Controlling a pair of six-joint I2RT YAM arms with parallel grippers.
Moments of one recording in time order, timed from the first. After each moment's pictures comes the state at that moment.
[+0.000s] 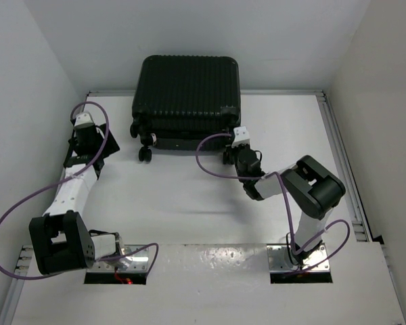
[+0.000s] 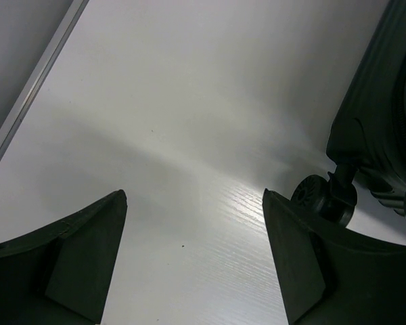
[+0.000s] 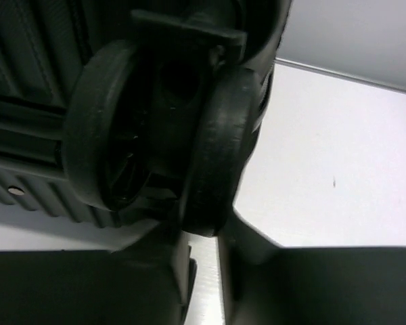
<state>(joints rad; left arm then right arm) 0.18 1.22 0.82 -0.18 -0.20 -0.27 0.61 1.81 0.58 1.13 0.50 -0.10</state>
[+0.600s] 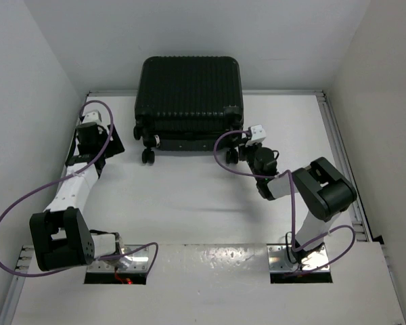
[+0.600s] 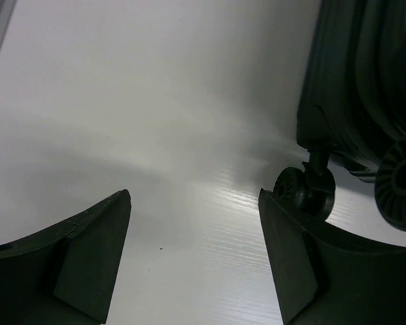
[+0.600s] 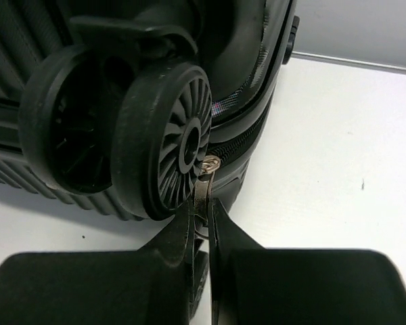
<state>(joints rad) 0.16 1.24 0.82 -0.15 -0.07 -0.20 0.46 1.75 0.49 1.18 0.22 0.02</state>
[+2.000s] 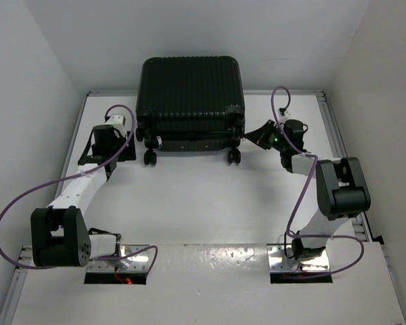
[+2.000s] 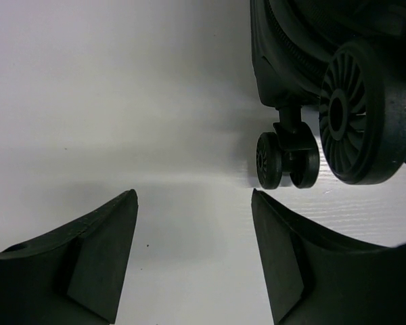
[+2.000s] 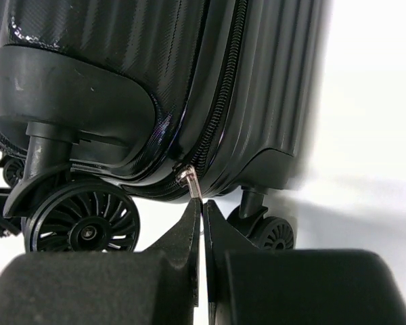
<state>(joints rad) 0.02 1.25 0.79 -0.15 -0.02 -0.01 0.07 1.69 0.74 0.60 -0.50 0.73</state>
